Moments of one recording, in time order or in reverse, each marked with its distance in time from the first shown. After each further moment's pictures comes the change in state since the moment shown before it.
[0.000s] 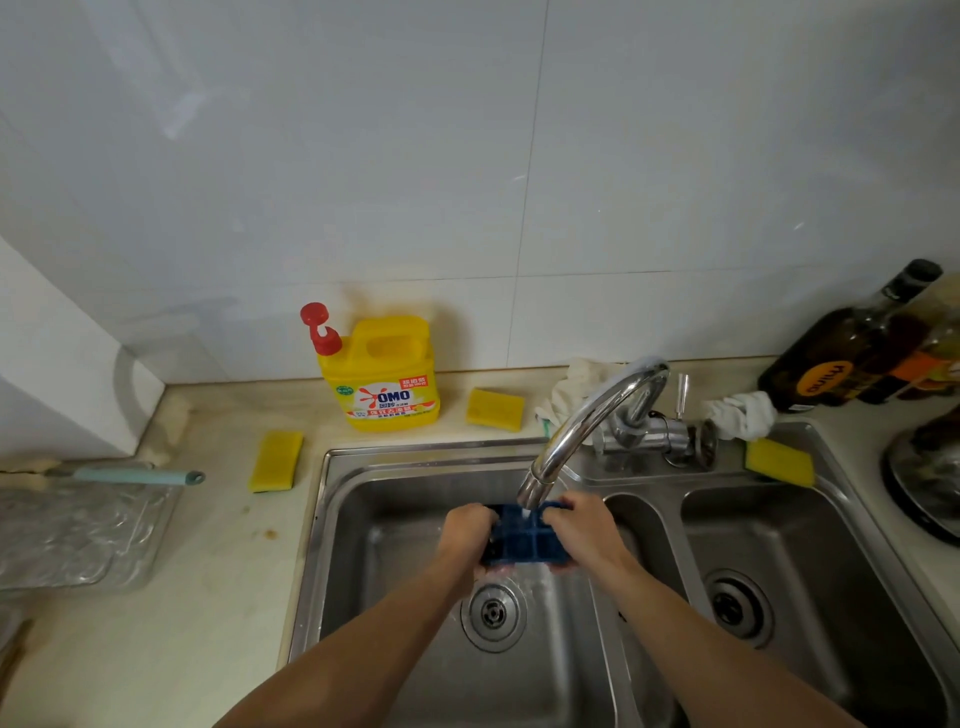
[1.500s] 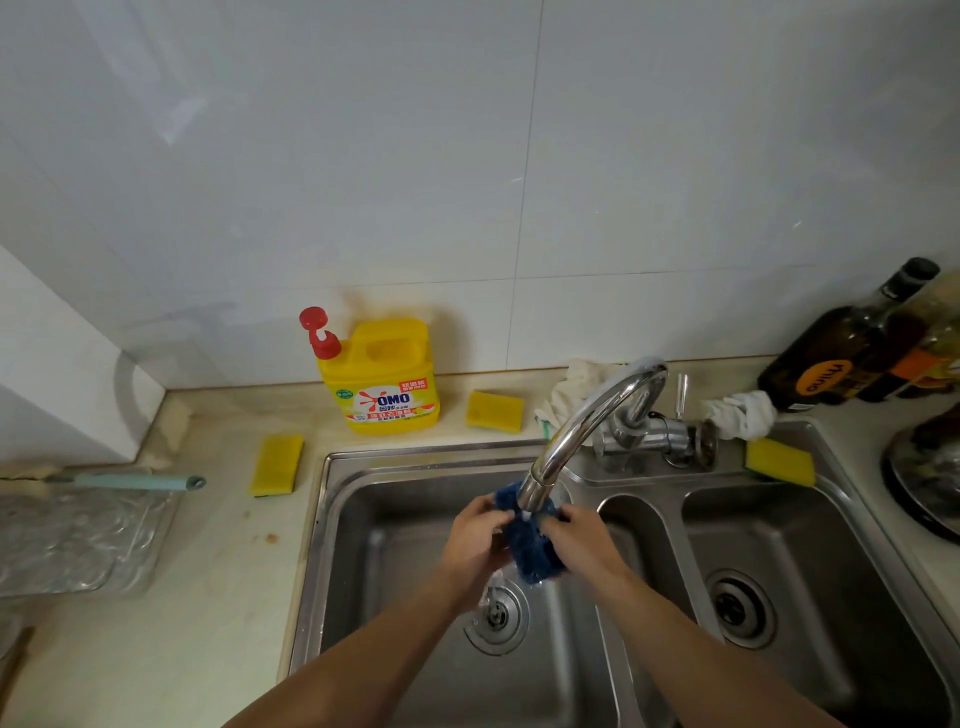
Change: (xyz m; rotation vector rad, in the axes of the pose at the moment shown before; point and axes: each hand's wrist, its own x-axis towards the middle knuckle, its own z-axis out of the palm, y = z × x) left_hand -0.011 -0.006 -0.001 -0.167 -0.202 0.143; right_hand 0.000 0.009 0.008 -0.042 -0.013 0.004
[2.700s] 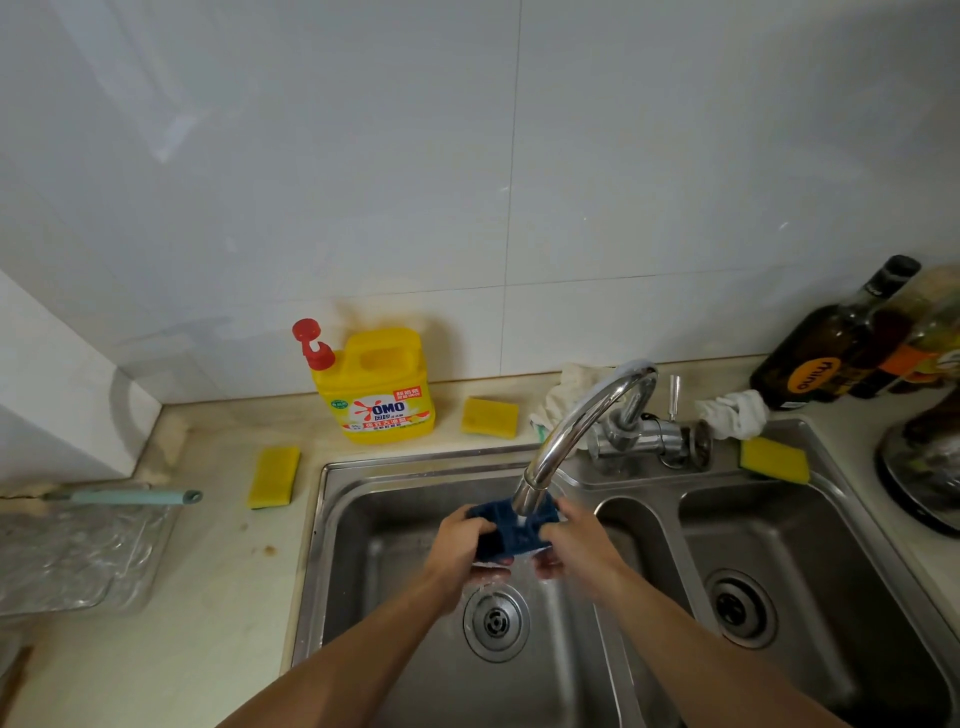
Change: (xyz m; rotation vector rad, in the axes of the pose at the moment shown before) left_hand 0.004 0.007 -0.018 0.279 0.041 -0.032; right_hand -0.008 -0.001 -0.008 0.371 -0.169 0.032
